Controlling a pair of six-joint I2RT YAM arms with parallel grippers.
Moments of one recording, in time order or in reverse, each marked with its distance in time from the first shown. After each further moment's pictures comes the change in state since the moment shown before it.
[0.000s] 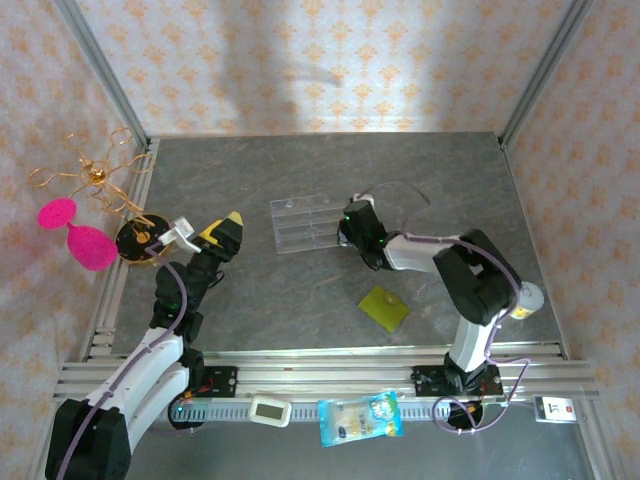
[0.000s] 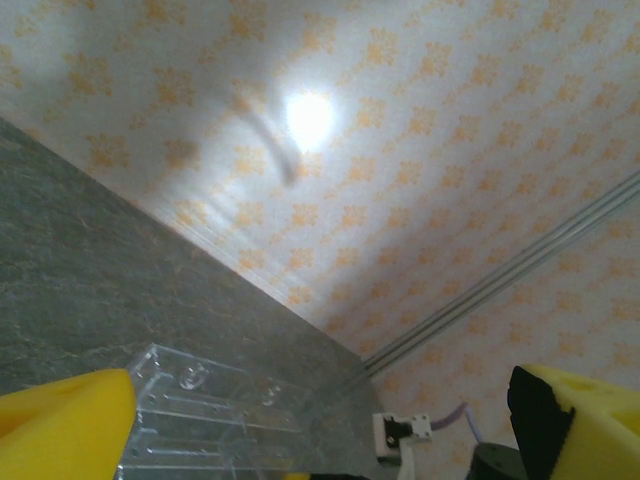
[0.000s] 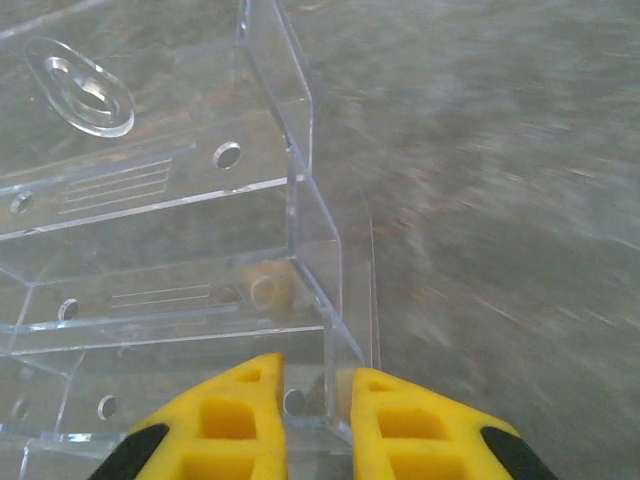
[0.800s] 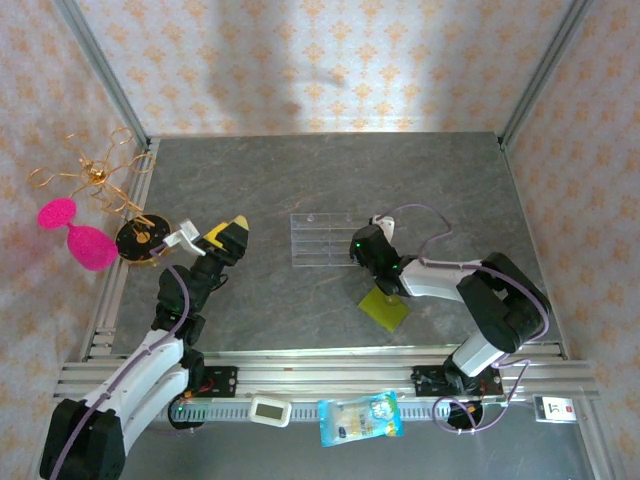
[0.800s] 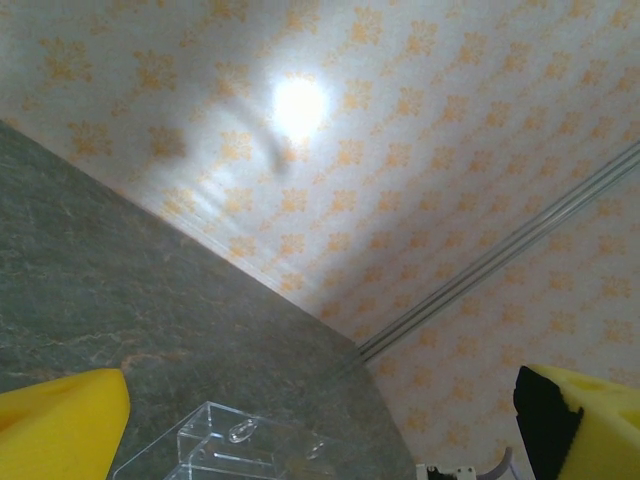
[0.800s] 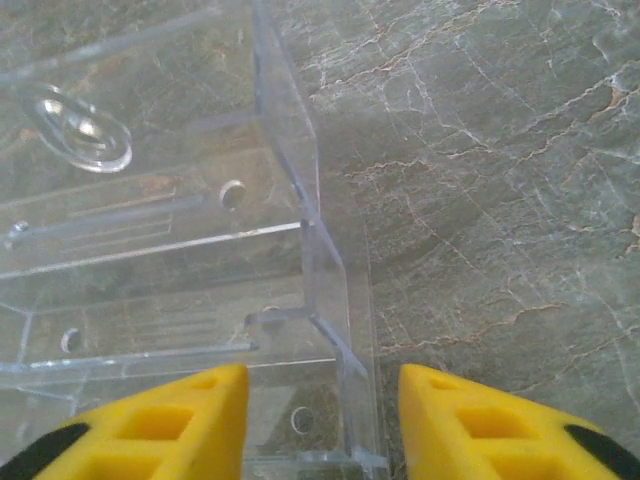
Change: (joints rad) left arm -0.046 -0.023 -0.016 0.002 -0.023 0.026; right arm 0.061 -0.175 -0.221 0.016 0.157 0.135
